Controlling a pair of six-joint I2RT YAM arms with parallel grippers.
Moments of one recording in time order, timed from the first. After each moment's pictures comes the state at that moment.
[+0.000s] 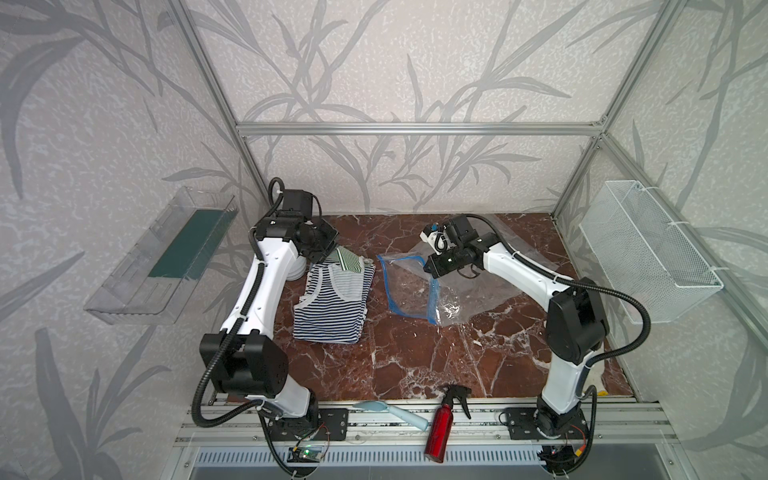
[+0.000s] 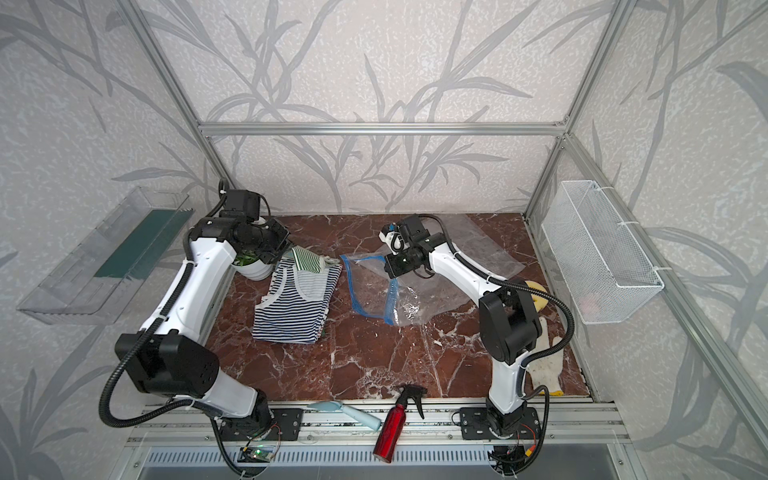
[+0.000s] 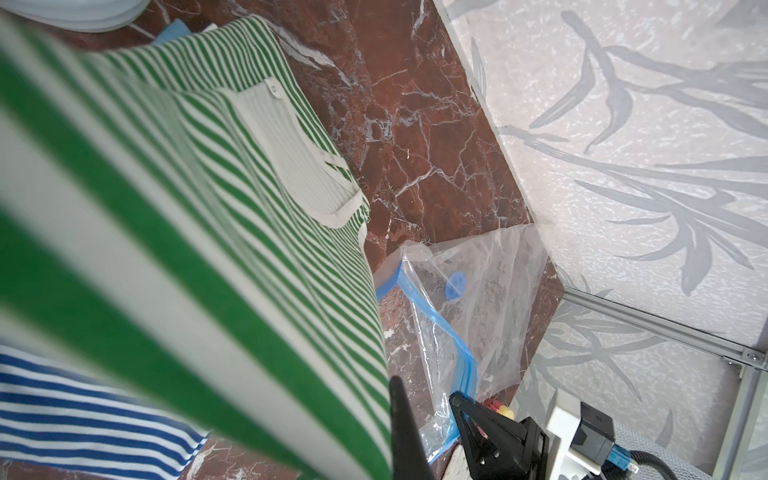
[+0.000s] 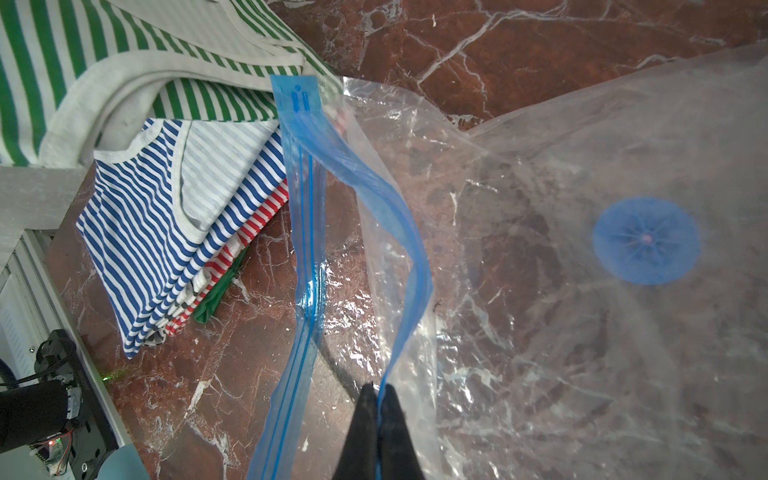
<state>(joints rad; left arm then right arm) -0.02 1.53 1.60 -1.01 0.27 -0.95 0.52 1.88 1.56 -0.64 -0.38 0.08</state>
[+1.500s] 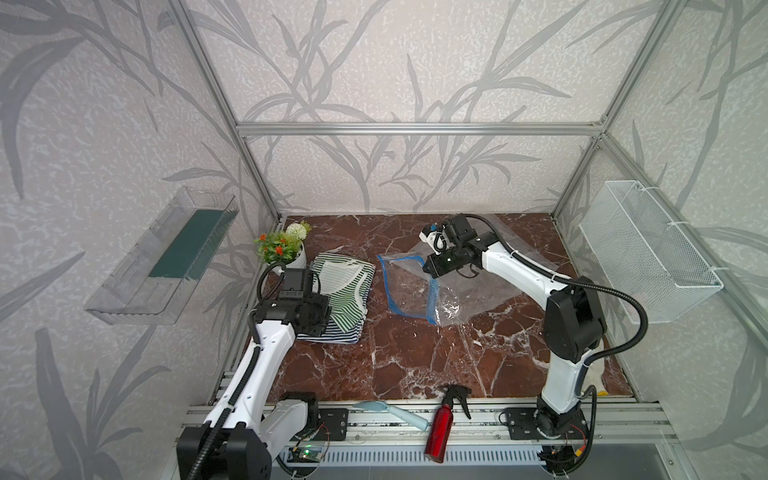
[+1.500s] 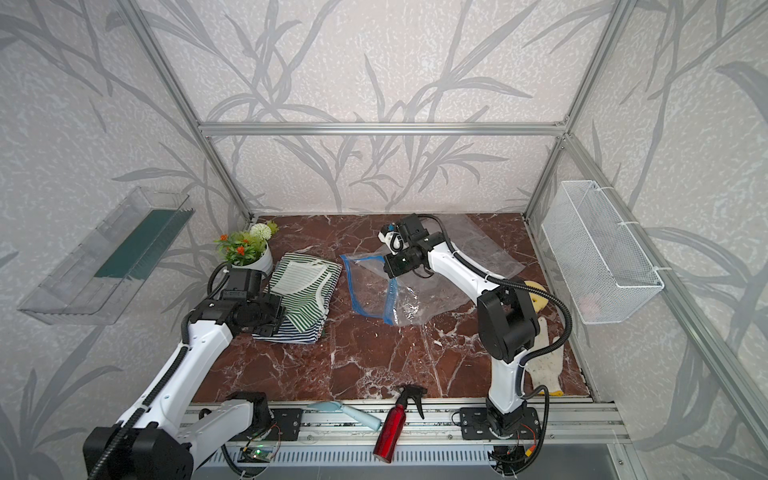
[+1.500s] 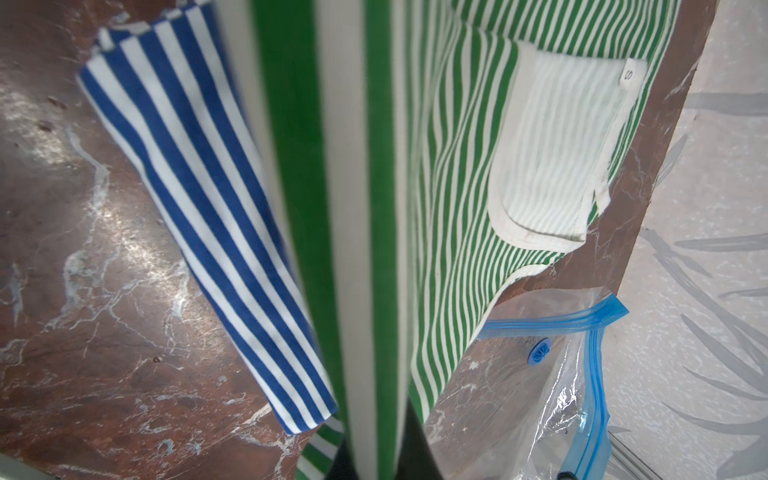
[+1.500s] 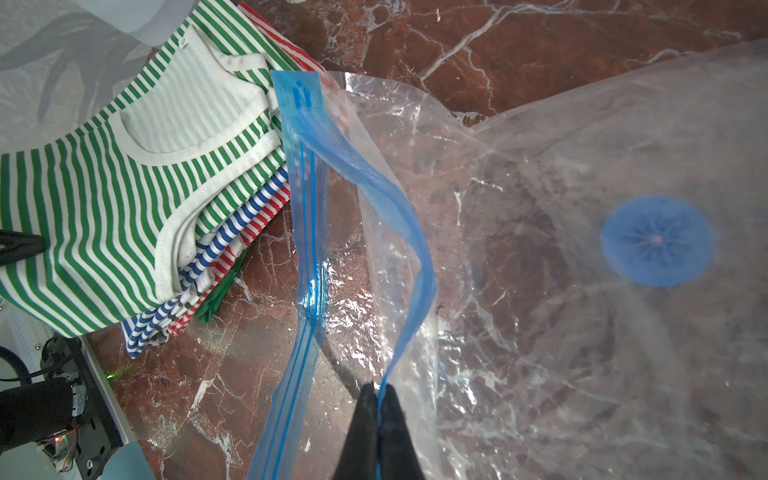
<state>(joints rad) -0.02 1.02 0.81 -0.86 0.14 -1.41 0.53 1.90 1.58 -0.65 -0.39 0.08</state>
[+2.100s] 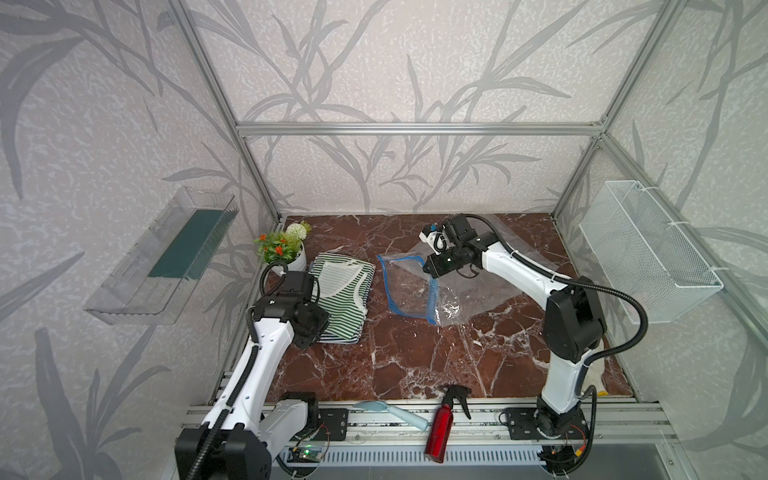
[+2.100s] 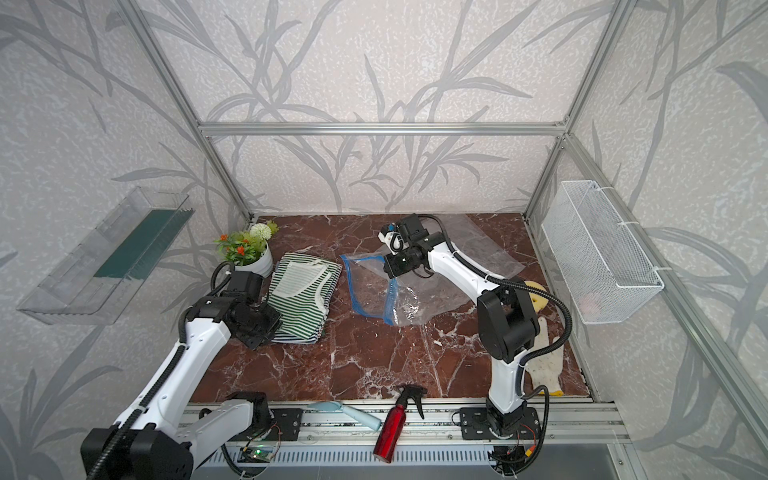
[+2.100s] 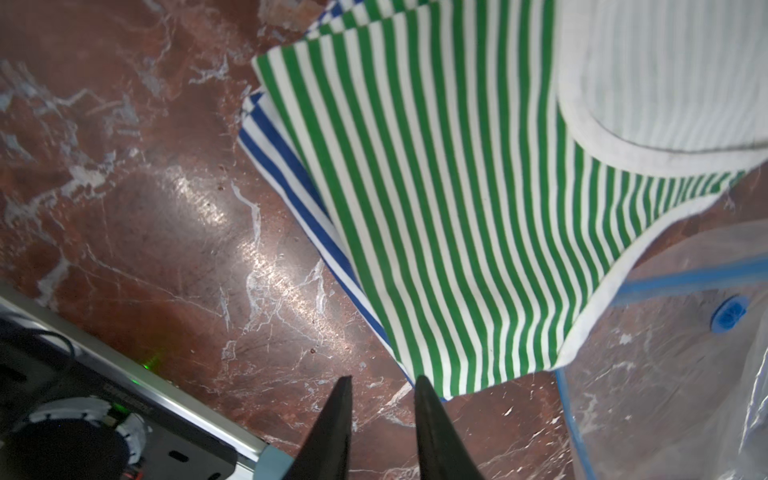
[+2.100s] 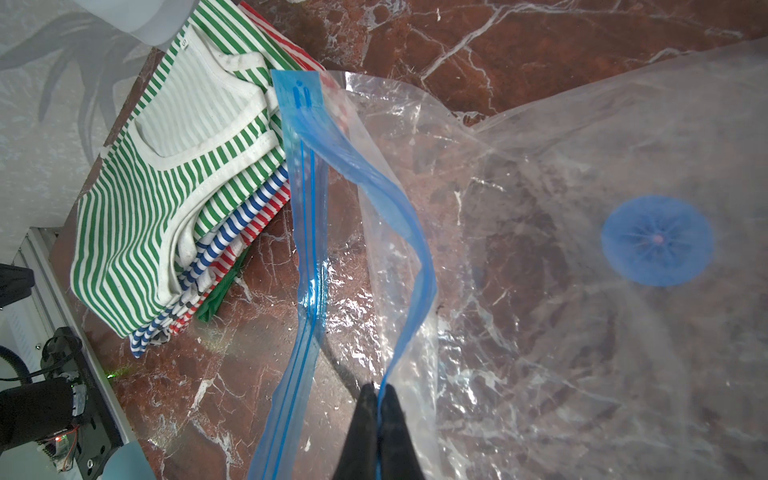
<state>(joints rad) -0.05 1.04 0.88 -1.12 0.07 -0.98 0.53 1.90 1.58 -0.65 -0.39 0.08</state>
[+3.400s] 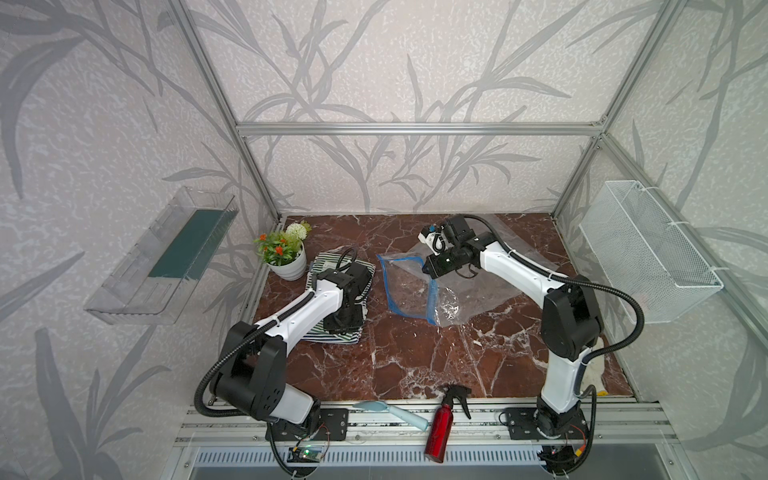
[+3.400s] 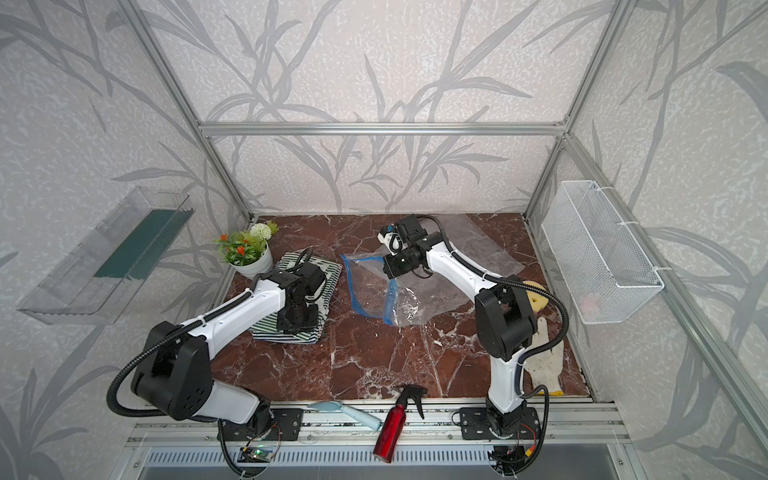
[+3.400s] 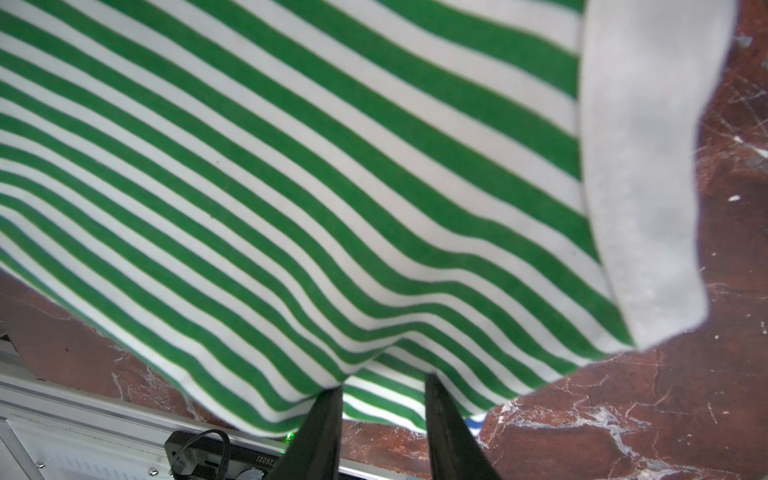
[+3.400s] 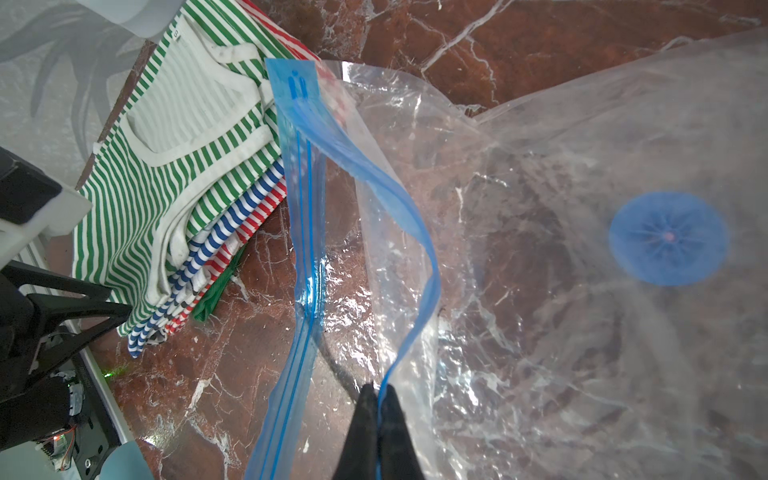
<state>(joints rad) -0.40 1.48 1.01 -1.12 -0.13 -0.58 0.53 1.92 1.59 -0.66 -0.39 0.08</state>
